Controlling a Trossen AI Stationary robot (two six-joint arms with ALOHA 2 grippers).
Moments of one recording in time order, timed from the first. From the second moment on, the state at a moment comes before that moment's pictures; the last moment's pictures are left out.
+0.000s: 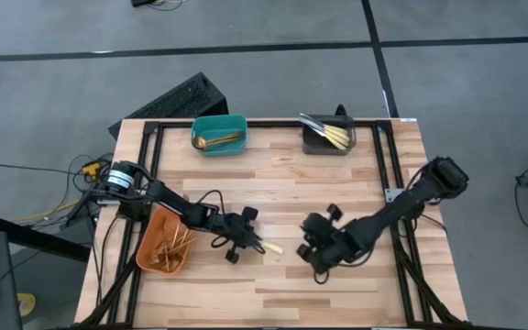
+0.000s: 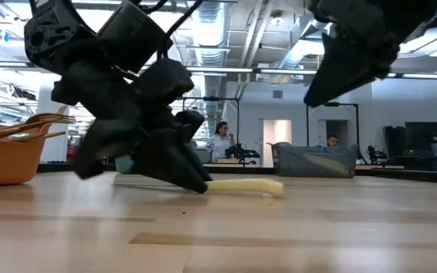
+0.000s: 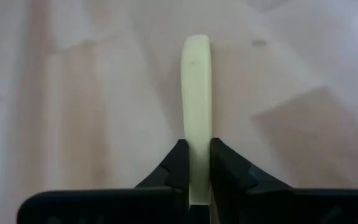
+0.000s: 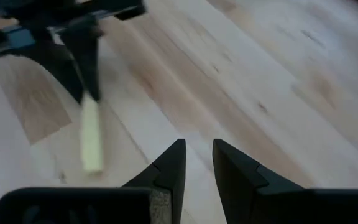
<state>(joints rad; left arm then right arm) -0.19 1.88 0.71 0.48 -0.05 0.28 0.54 1.63 1.06 -0.63 0.76 1.01</state>
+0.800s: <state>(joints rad) -0.17 1.88 0.84 0.48 -0.23 0.52 0.30 1.64 0.88 -0.04 0.32 0.37</state>
